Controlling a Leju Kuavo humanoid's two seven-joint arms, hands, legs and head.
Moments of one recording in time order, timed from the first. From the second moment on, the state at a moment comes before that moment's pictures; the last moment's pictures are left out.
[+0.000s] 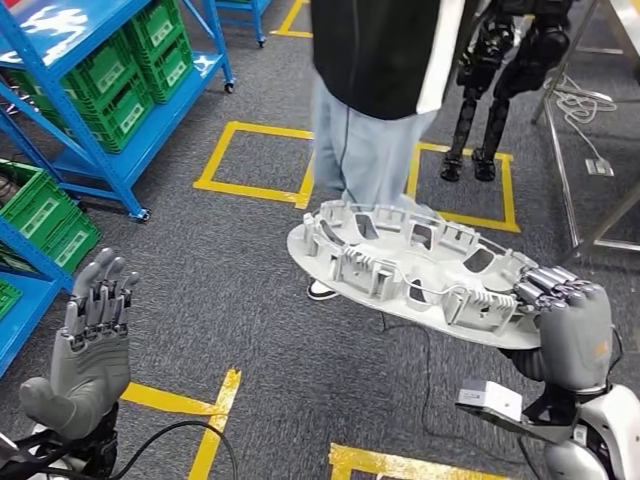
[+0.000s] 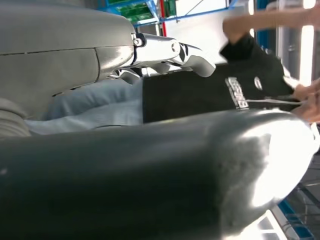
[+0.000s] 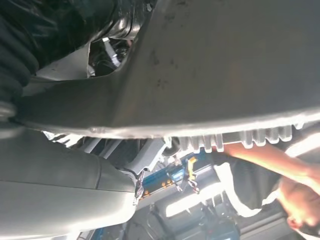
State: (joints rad) left arm 0.20 0.07 -0.18 -2.00 0.08 -0.14 -0.43; right arm 0.11 -0.30 0.14 -2.06 0.86 -0.52 -0.17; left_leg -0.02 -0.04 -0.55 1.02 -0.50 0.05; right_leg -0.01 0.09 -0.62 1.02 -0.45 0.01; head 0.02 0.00
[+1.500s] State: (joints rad) left arm 0.36 0.10 -0.09 -2.06 0.17 -0.04 -0.43; right arm -0.21 -0.29 0.45 -1.92 0.67 -0.42 -0.20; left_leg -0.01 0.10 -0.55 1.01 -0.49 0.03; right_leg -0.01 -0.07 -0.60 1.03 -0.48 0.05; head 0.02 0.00
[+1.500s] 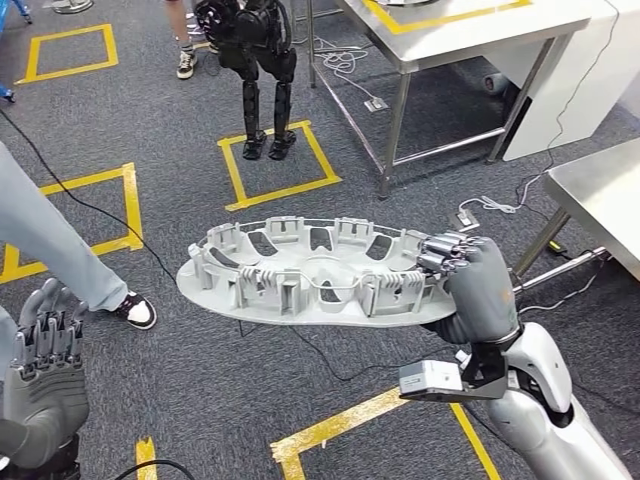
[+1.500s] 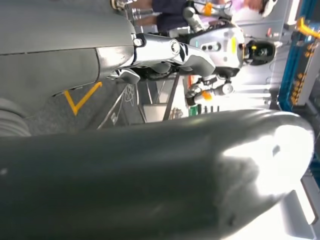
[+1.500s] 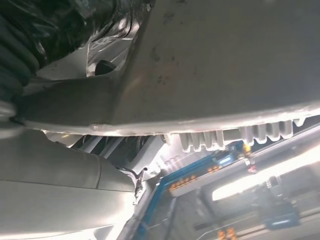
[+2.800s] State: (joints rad) left arm 0.45 -0.09 0.17 -2.18 0.07 -0.11 -0.33; right arm 0.13 -0.30 0.12 -2.09 0.68 -0.45 -0.26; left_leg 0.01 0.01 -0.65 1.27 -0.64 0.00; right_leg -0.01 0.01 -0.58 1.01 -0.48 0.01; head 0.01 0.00
